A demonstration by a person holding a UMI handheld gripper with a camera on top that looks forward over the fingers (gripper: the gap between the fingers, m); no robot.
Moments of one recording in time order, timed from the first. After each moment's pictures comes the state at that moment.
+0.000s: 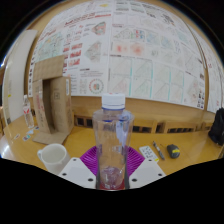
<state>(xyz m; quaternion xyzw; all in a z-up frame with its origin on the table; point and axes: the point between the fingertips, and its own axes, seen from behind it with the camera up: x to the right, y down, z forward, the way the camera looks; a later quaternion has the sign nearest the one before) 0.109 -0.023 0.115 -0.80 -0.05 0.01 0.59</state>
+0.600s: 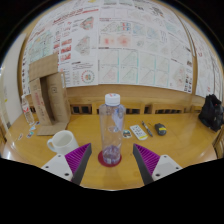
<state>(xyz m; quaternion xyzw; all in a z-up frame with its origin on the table) 0.125 -0.115 0.113 -0.85 0.01 -0.01 0.52</state>
